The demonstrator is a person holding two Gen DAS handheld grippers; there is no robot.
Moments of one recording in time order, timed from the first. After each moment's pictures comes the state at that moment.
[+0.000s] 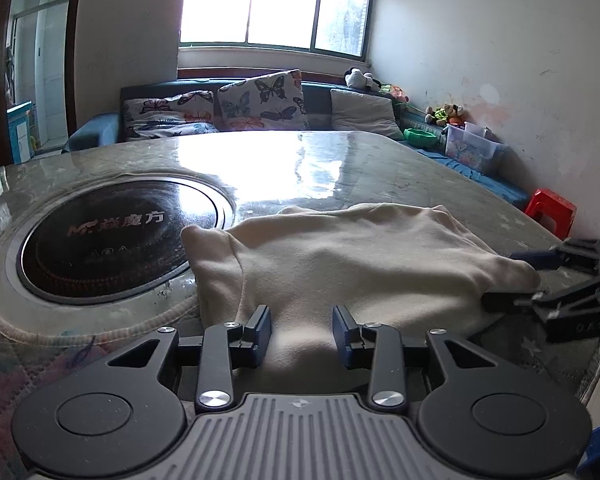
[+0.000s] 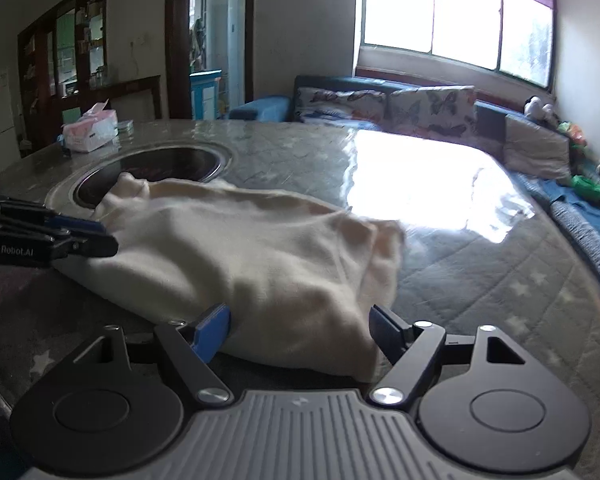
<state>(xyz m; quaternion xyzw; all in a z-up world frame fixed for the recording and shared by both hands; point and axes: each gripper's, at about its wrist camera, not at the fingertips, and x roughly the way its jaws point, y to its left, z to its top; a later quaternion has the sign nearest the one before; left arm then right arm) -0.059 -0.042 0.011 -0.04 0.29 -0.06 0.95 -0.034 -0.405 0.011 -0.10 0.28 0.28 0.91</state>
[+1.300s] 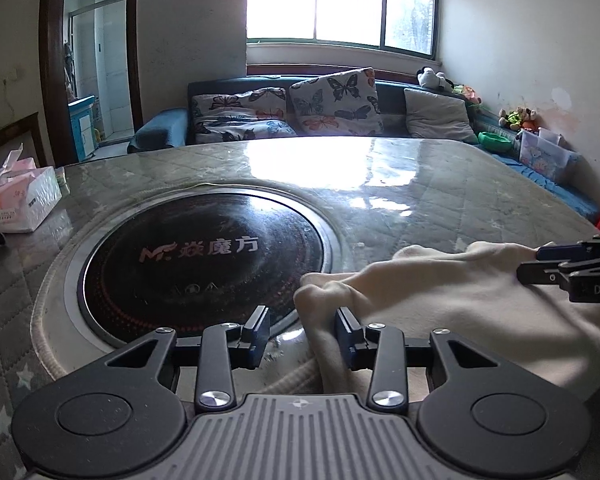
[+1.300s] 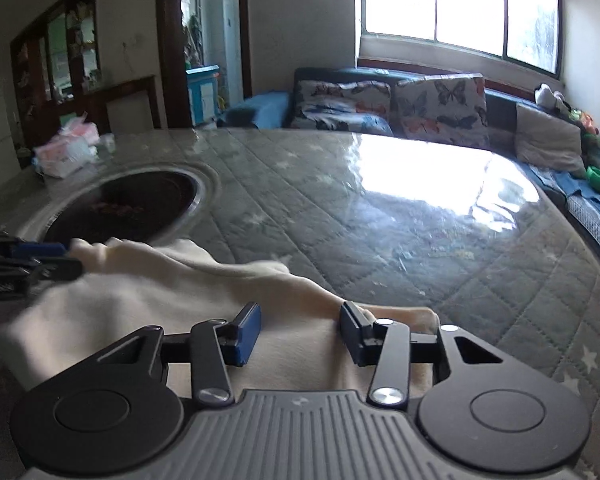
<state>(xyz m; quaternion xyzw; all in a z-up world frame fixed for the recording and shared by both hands) -0.005 0.002 0.013 -0.02 0.31 0.06 0.95 0.059 -0.349 0.012 -0.09 0.31 0.29 0.90</state>
